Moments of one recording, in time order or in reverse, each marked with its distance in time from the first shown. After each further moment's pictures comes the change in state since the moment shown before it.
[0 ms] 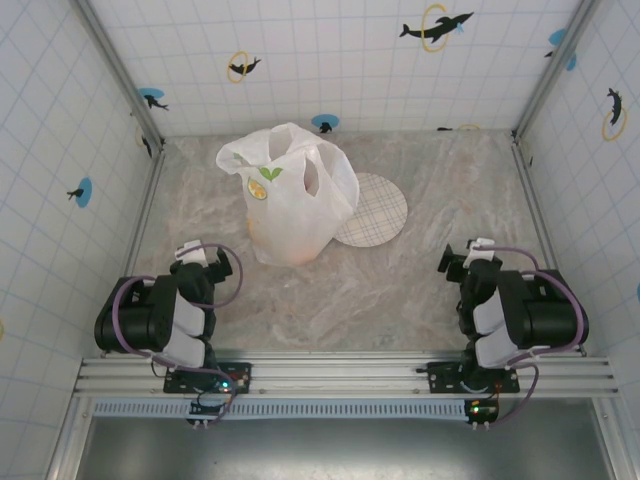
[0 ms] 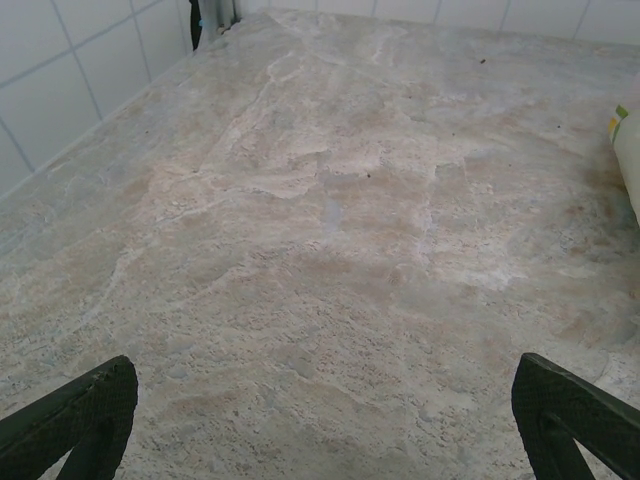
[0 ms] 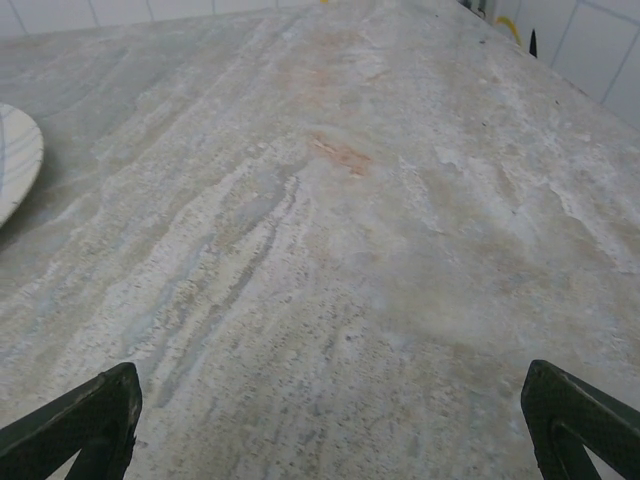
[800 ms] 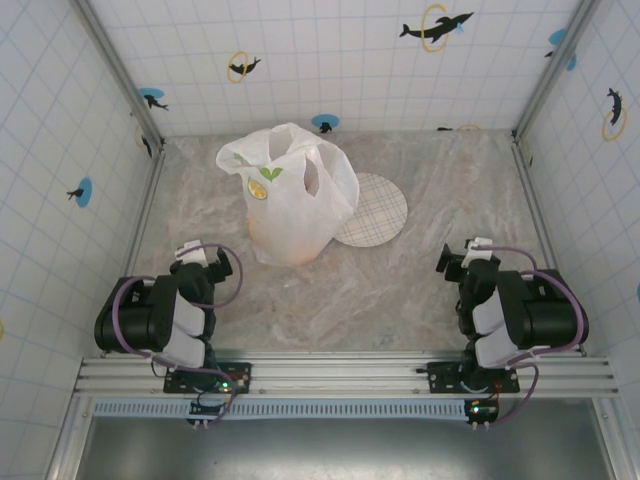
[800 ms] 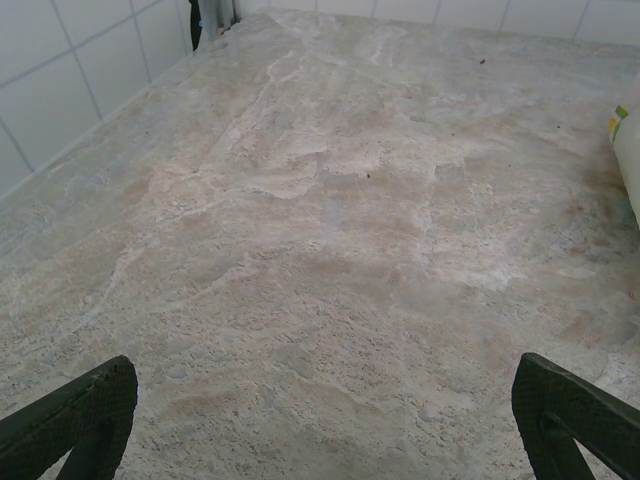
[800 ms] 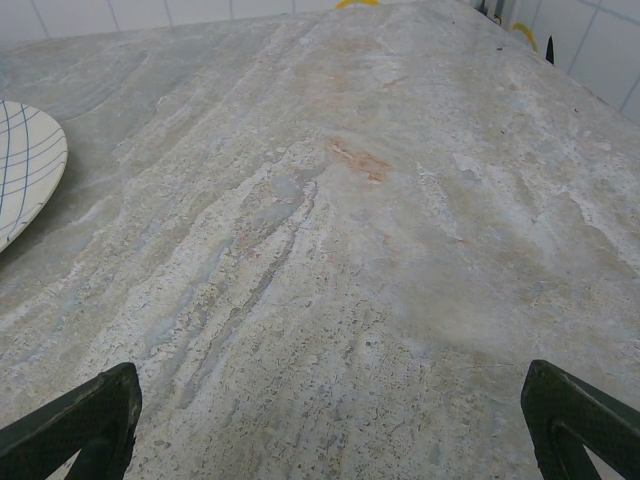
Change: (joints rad) left arm 0.000 0.000 0.000 0.000 0.000 0.000; right arm 0.013 -0.001 0.000 0.002 -0.006 -0.003
